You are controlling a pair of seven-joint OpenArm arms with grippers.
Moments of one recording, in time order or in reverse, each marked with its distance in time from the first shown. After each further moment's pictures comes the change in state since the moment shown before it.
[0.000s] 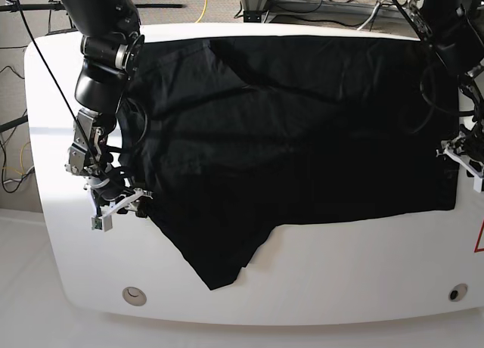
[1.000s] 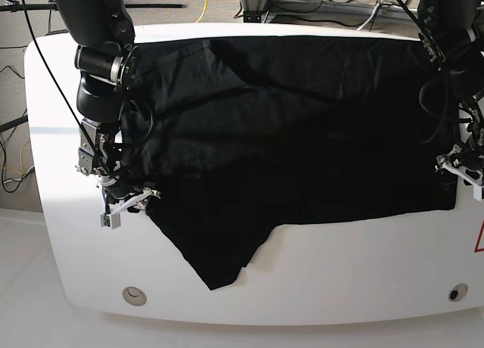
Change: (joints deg) left arm -9.1 -2.8 4.3 -20.2 2.2 2.7 -13.5; right arm 3.6 1.1 -3.5 -14.3 1.2 1.4 9.0
